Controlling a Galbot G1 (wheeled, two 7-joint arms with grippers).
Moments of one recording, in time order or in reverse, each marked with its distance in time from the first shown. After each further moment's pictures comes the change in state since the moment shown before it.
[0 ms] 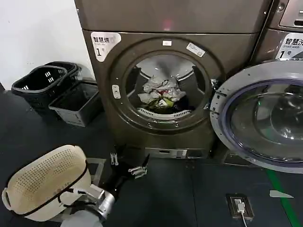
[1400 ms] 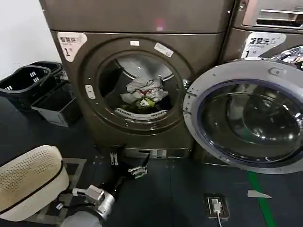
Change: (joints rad) left arm 0.001 -0.006 0.004 -0.006 -0.004 -0.003 -0.003; right arm 0.005 0.007 -0.007 0.013 -0.026 0.009 0.000
